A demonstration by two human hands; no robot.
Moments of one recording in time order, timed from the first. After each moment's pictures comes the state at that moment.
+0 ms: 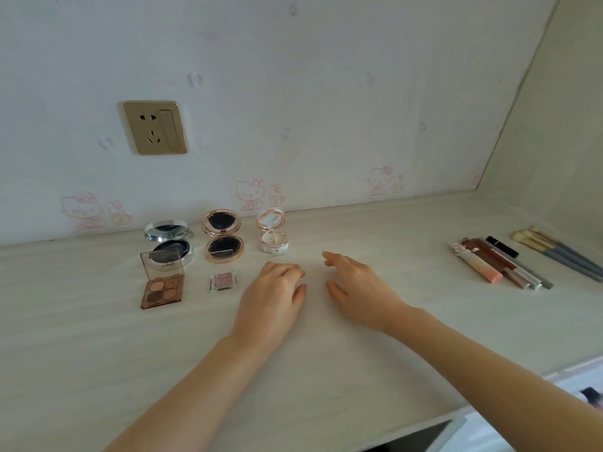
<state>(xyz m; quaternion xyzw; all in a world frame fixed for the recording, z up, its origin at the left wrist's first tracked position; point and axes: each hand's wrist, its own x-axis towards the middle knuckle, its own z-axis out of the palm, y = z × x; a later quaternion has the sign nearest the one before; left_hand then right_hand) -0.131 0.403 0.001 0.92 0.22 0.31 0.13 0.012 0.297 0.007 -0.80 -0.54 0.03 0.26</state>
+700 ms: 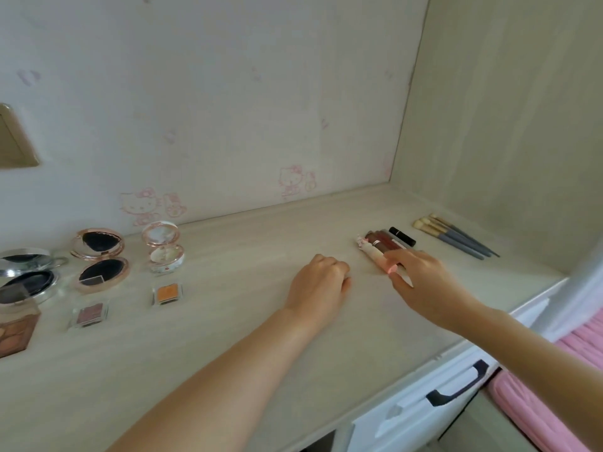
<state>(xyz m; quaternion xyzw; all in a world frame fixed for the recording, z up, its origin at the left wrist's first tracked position) 0.057 0.282 -0.007 0.97 0.07 0.21 0.14 0.149 0.107 0.021 -0.89 -0.40 -0.10 0.19</state>
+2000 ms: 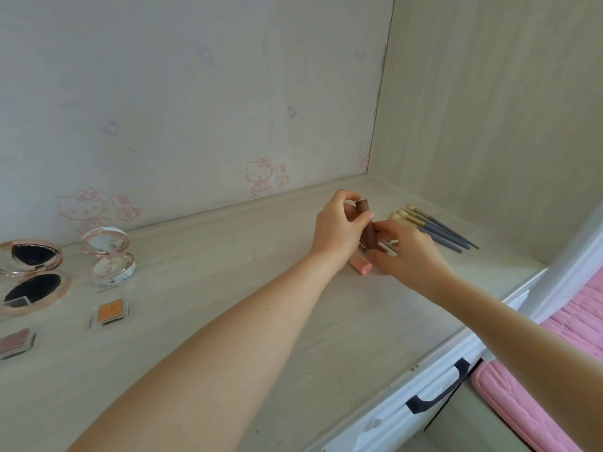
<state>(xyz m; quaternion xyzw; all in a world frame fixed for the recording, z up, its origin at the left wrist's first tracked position) 0.161 0.246 0.039 0.78 0.12 0.28 0.56 0.190 0.113 0.031 -0.89 -0.32 -0.05 0.33</state>
